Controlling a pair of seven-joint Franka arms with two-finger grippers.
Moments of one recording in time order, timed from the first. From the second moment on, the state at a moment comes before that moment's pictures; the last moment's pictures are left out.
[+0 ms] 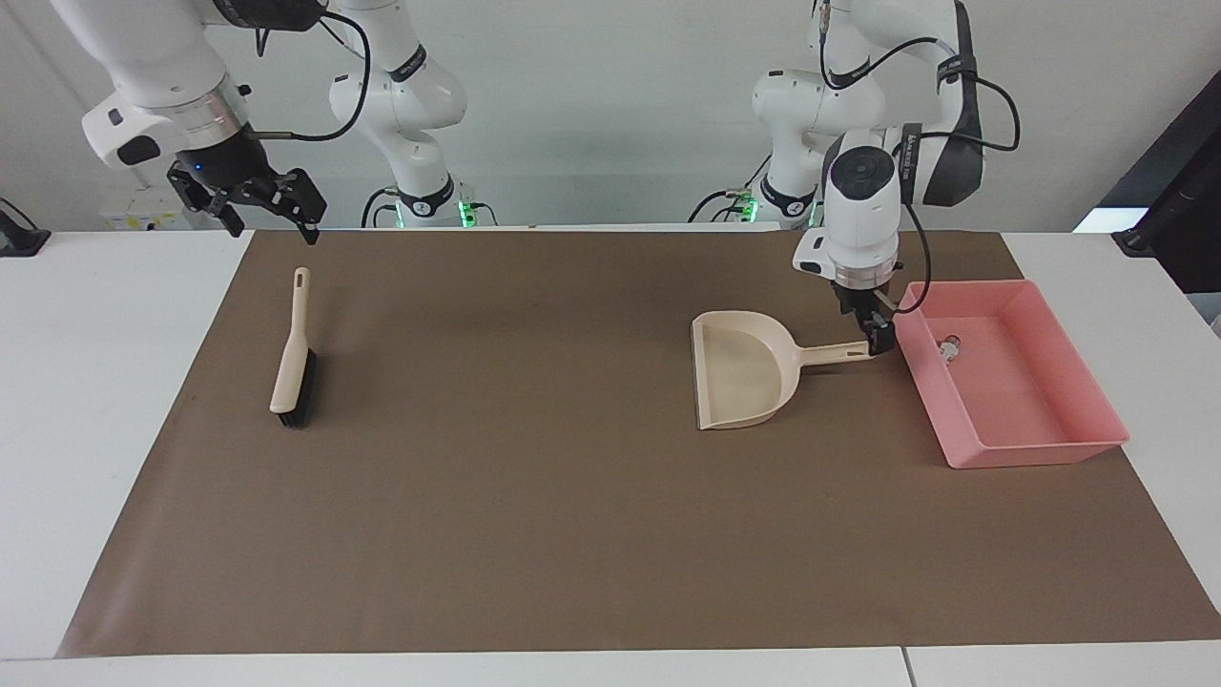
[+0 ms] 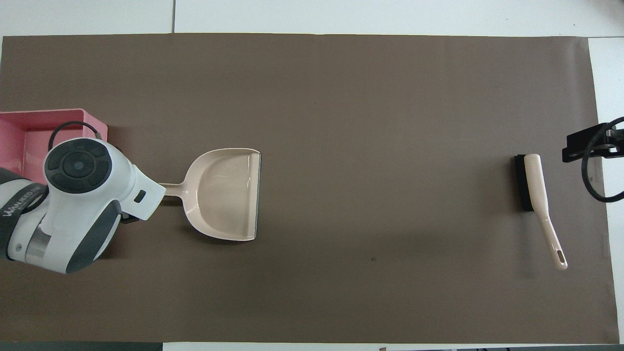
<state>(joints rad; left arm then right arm) -0.33 -0.11 0.07 -2.21 0.39 2.02 0.88 0.04 -0.03 -0.07 -1.53 -0.03 1.43 0.10</state>
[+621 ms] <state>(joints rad) -0.19 -0.19 0.08 -2.21 0.30 1.98 0.34 0.05 -0.02 -0.07 -1.53 -0.03 1.43 0.10</state>
